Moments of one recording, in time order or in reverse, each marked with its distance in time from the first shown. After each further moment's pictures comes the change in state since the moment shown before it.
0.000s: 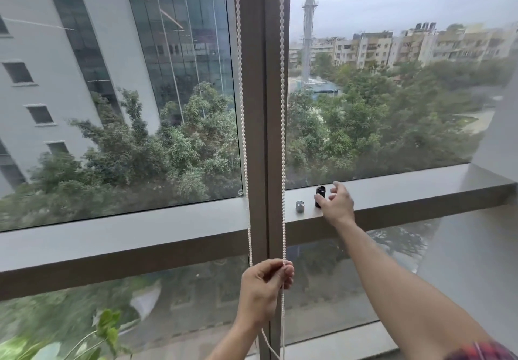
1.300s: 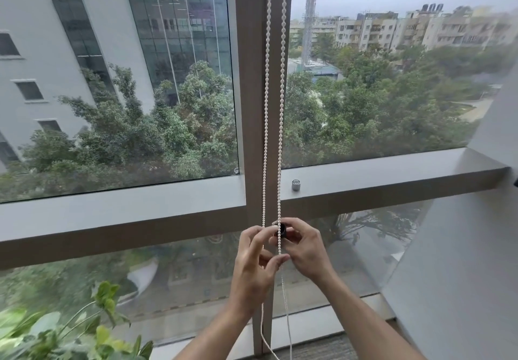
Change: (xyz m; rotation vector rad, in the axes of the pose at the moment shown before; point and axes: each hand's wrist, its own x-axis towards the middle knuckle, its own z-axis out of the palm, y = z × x) left_hand -0.015 -0.005 -0.007 0.452 0.020 0.472; right_hand -0.149 0.025 0.020 0.403 -0.406 -0.303
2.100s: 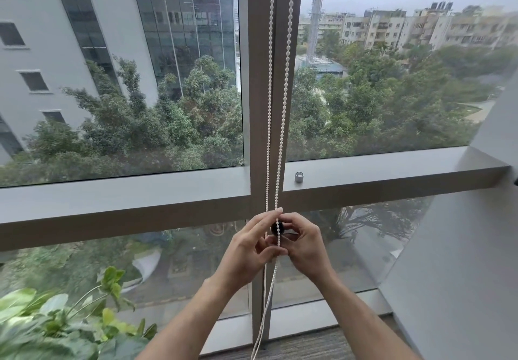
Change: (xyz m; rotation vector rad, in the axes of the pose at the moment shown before) left_hand 0.011 0.005 -0.035 0.033 -0.263 0.059; right_hand -0.022 -0.019 0.011 0.022 0.001 -0.115
